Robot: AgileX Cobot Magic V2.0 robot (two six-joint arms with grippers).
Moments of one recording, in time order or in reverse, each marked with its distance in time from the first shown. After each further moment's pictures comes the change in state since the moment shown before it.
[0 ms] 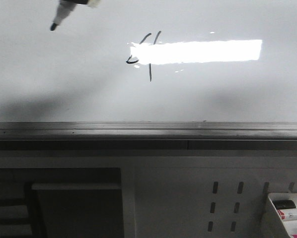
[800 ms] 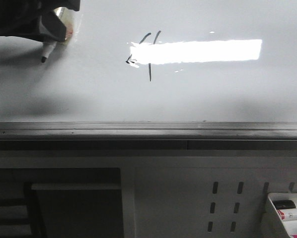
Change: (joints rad) left arm 0.069 0.247 -0.107 -0.120 -0.255 -0.210; right arm -0.005 -0.092 0.171 0.085 -0.171 0.004
